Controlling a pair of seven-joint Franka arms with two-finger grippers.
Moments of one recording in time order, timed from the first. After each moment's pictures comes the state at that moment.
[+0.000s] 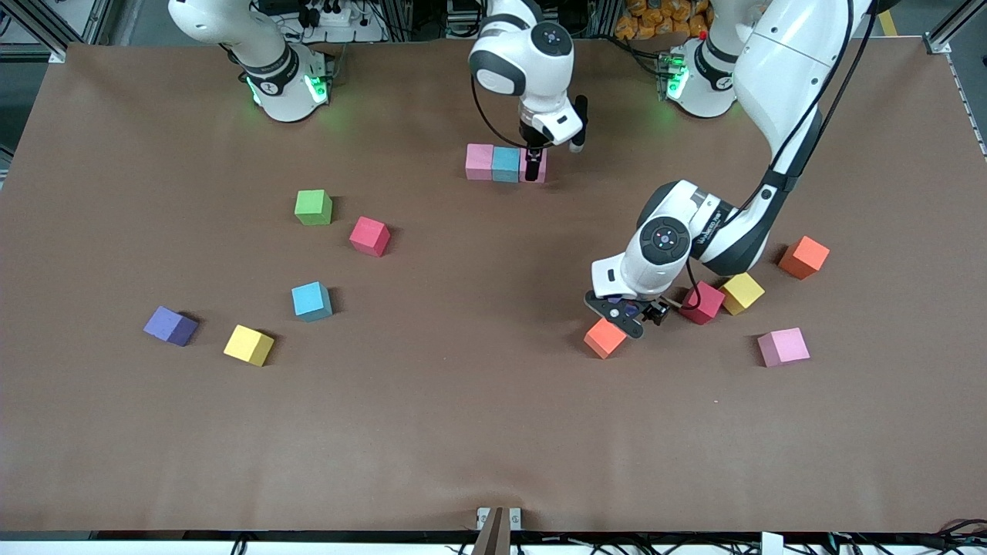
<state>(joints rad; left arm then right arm) -0.20 0.57 -0.28 -1.88 0.29 2.37 0.07 1.26 0.53 -0.09 -1.79 0.01 2.30 -0.25</state>
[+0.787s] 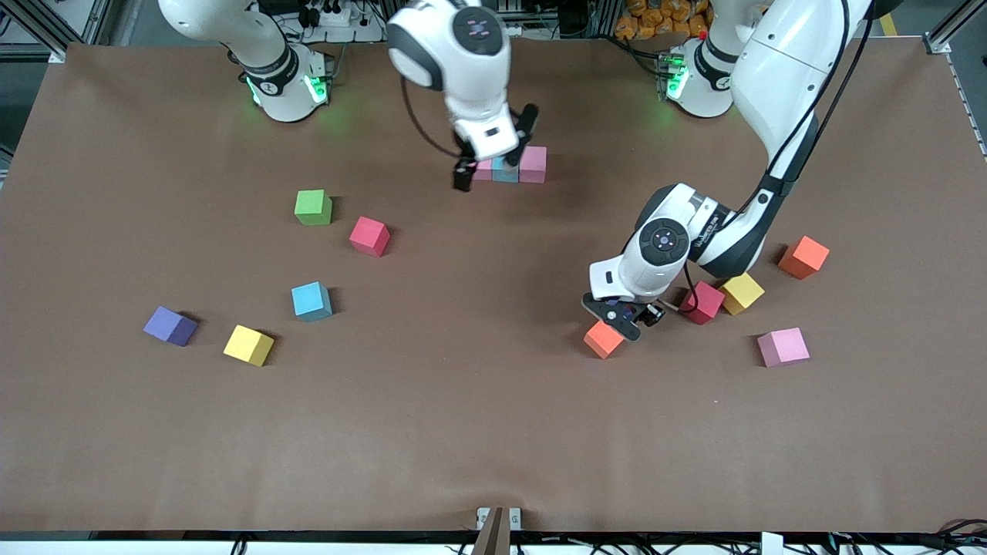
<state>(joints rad) -0.20 0.58 -0.28 -1.87 0.29 2.40 0.07 0.93 0.21 -0.08 -1.83 0.01 1.96 -0.29</state>
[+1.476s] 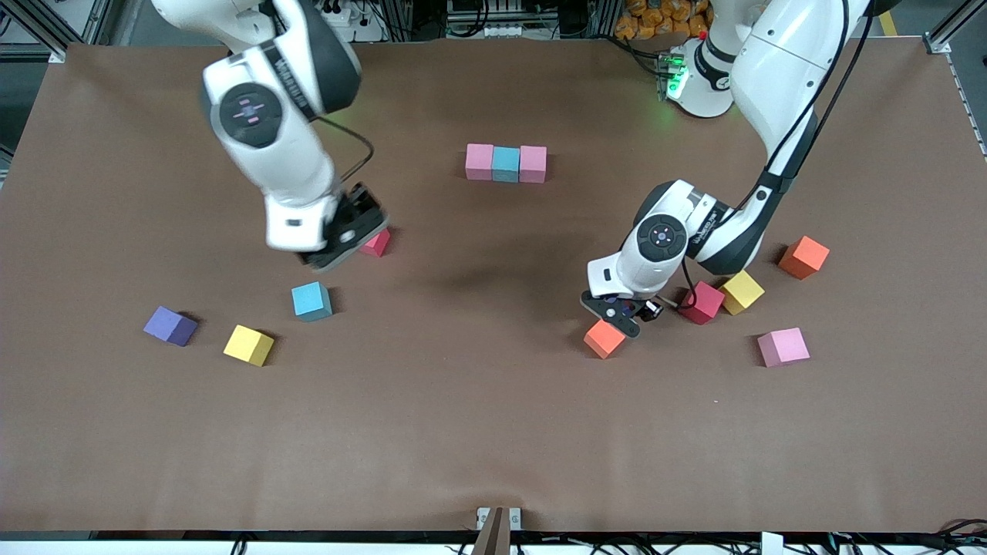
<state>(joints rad) -0.20 0.56 -0.30 -1.90 0.29 2.40 -0.02 0.50 0.16 -0.08 -1.82 0.01 1.96 -0.18</state>
